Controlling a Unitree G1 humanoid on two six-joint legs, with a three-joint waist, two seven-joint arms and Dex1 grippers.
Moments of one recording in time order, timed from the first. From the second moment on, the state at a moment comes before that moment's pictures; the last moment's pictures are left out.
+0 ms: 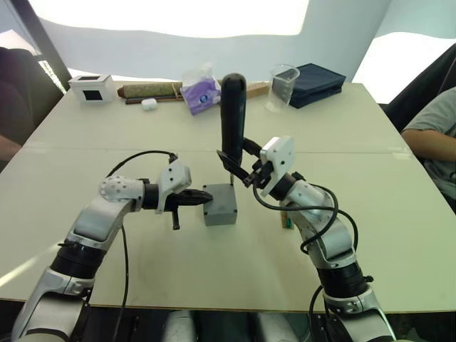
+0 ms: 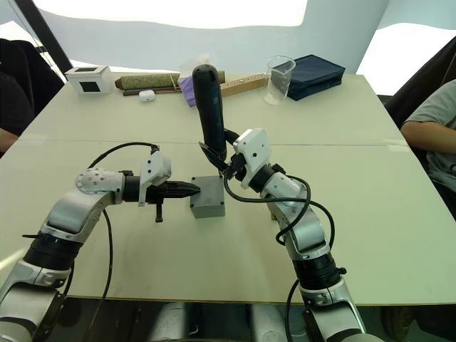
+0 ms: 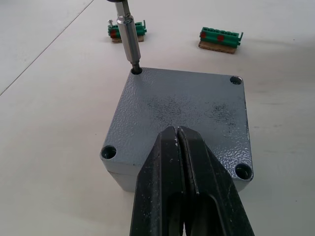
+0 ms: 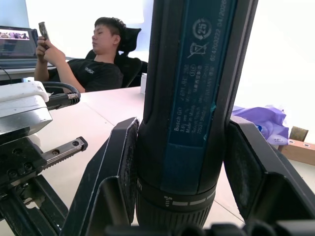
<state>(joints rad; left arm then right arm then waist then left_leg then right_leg) -0.50 0.65 -0.18 -0.02 -0.29 0.36 -1.13 -0.45 -0.17 0.16 -0.23 0.21 0.22 0.51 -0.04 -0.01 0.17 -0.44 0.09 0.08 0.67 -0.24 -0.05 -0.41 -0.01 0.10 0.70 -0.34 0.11</state>
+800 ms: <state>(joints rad) -0.50 0.62 -0.19 0.05 -0.25 0.29 -1.13 -0.43 -0.18 0.15 -0.21 0.23 0.32 0.51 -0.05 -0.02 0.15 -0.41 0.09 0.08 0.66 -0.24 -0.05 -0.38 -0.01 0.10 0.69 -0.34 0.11</state>
